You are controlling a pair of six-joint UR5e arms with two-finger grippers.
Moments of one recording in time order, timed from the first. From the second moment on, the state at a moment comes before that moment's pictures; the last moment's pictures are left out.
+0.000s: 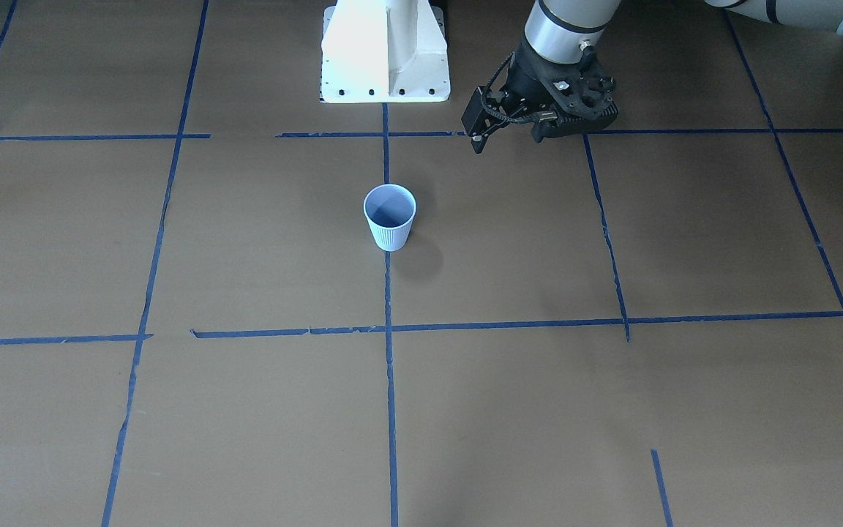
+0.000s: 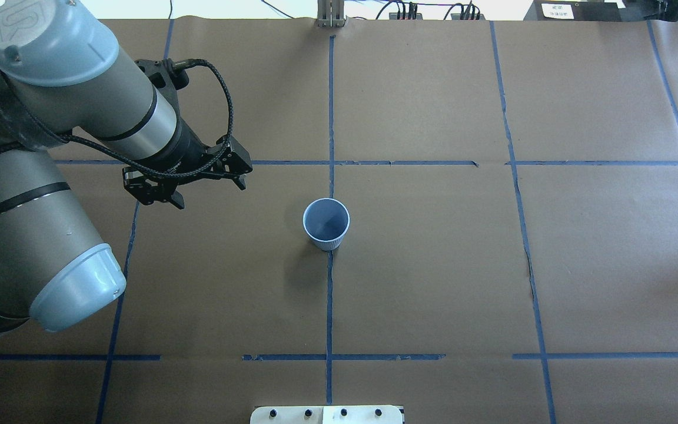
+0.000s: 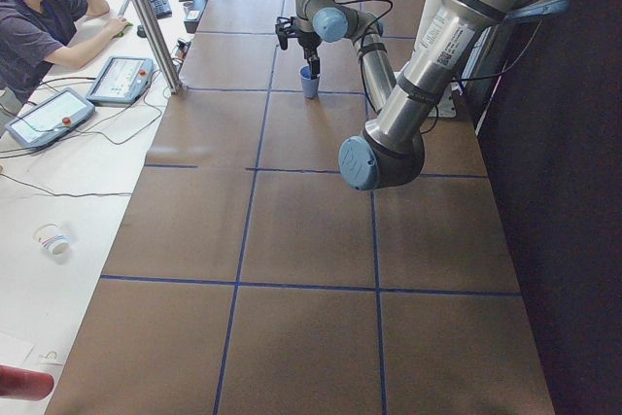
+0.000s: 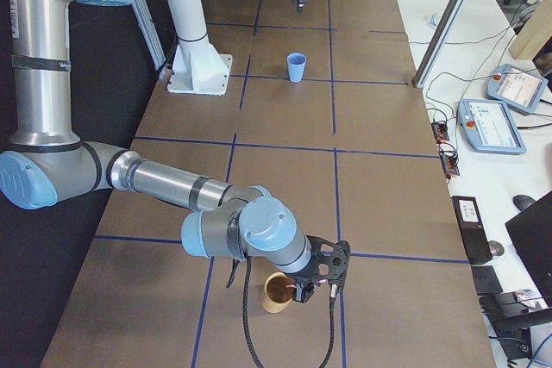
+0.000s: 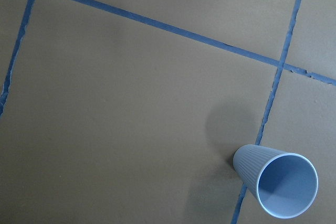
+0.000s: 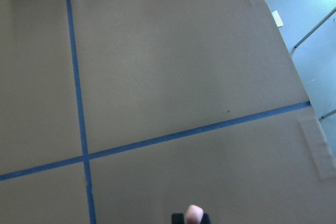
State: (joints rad) left arm -0.73 -2.17 -2.05 -1.29 -2.11 -1.37; right arm 1.88 -1.64 1.56 -1.27 2.36 0.18
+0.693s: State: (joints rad) left arm -0.73 -2.17 -2.05 -1.29 -2.11 -1.37; right arm 1.86 -1.48 1.98 -1.86 2.35 0.18
